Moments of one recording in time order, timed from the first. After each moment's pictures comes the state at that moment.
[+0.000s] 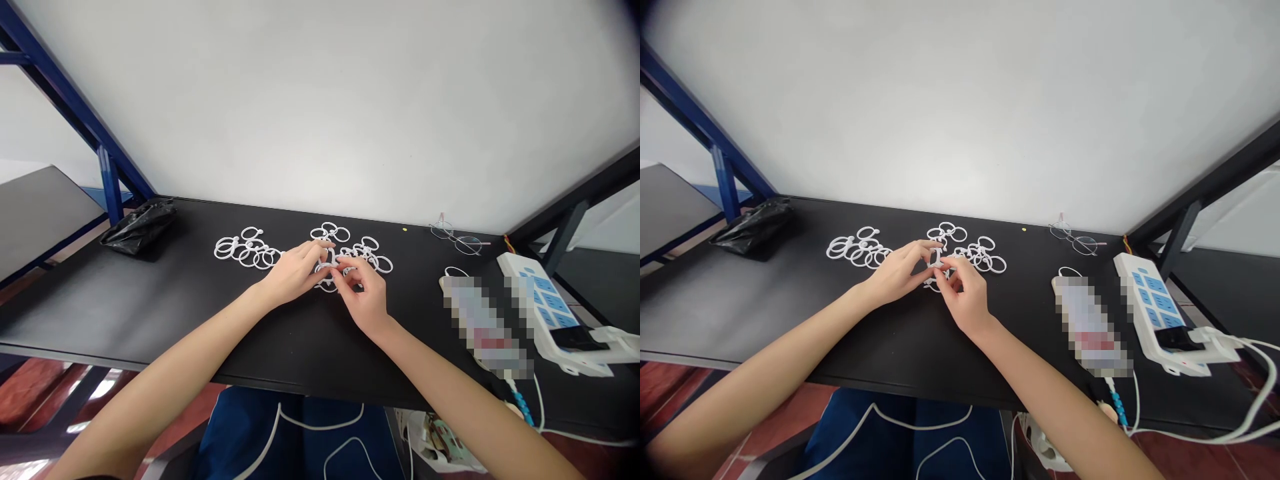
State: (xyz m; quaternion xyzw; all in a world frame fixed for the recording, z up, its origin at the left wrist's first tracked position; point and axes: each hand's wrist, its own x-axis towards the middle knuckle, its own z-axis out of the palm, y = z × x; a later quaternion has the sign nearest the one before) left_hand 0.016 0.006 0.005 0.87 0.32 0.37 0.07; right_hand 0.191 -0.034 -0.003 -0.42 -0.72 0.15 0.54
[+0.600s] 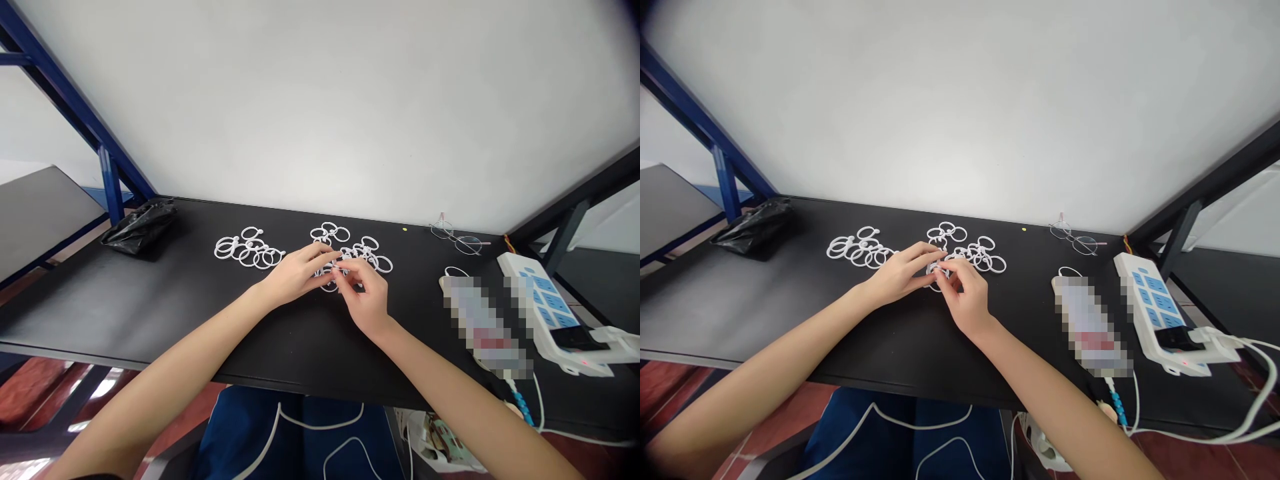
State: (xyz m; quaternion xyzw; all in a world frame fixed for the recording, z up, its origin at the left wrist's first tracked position) left_hand 0.015 0.005 0.008 0.89 0.28 0.35 0.04; right_hand 0.192 -0.036 -0.004 -0.41 -0.72 0.14 0.55
